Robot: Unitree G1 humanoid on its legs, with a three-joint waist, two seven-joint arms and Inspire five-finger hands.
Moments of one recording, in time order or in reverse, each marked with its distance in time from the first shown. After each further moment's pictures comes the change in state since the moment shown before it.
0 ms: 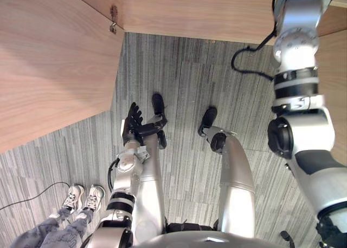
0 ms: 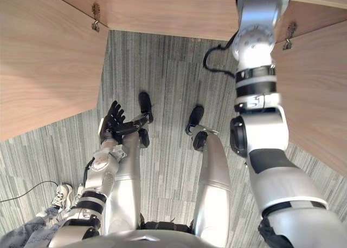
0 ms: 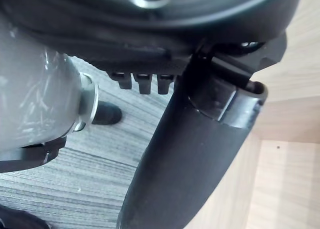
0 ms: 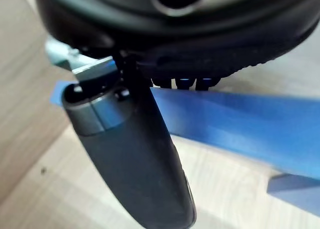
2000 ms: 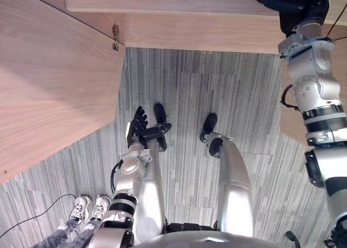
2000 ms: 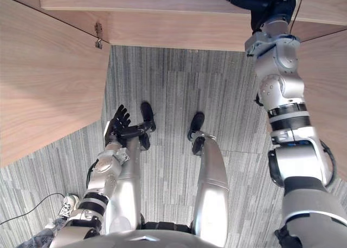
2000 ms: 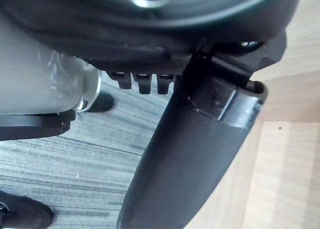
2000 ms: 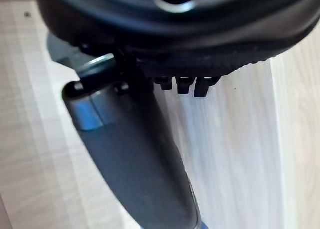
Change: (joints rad) left arm 0.010 0.007 -0.012 0.035 0.005 0.013 -0.032; right arm 0.436 -0.345 0.240 -0.167 -0.423 0.153 0.274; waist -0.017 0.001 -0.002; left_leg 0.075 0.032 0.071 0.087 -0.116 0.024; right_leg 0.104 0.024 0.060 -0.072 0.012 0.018
